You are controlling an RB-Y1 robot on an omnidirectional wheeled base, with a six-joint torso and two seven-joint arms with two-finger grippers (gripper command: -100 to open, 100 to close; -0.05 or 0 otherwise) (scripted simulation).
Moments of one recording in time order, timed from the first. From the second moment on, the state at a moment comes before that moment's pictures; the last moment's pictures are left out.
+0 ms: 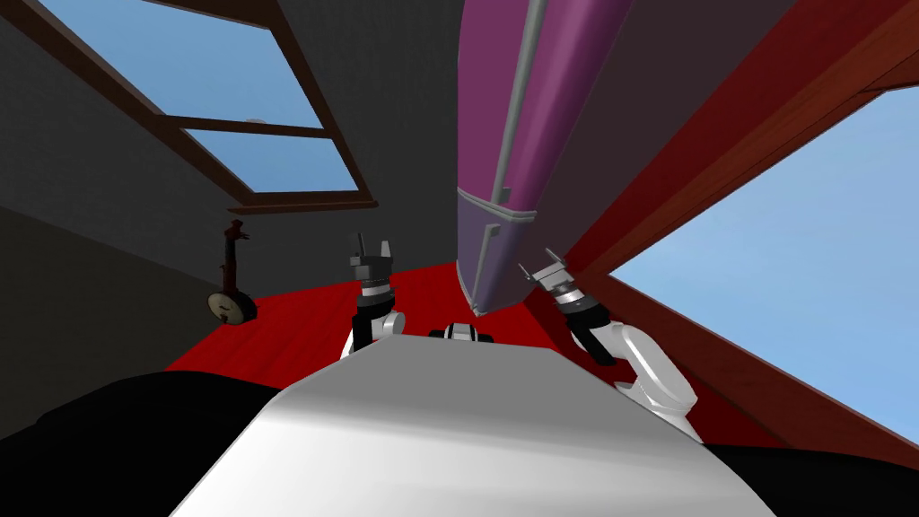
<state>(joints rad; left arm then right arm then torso) 0.47 -0.01 0.01 -2.27 0.09 -0.57 0.00 0.43 -0.52 -0.20 -2.23 0.91 -0.39 0.67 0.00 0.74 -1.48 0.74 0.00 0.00</state>
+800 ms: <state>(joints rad) 0.47 -0.01 0.01 -2.27 0.09 -0.57 0.00 0.39 -0.59 -0.22 -2.20 1.07 -0.37 0.87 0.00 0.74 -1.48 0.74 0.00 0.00</state>
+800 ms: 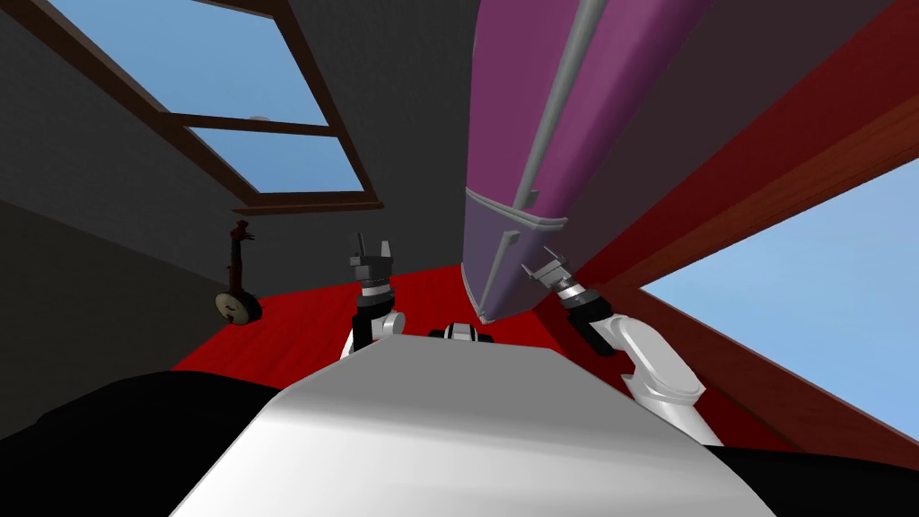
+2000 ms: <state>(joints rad) 0.47 -0.01 0.01 -2.27 0.09 -0.57 0.00 0.34 -0.67 -0.25 -2.16 1.20 -0.36 1.05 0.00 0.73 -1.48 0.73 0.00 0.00</state>
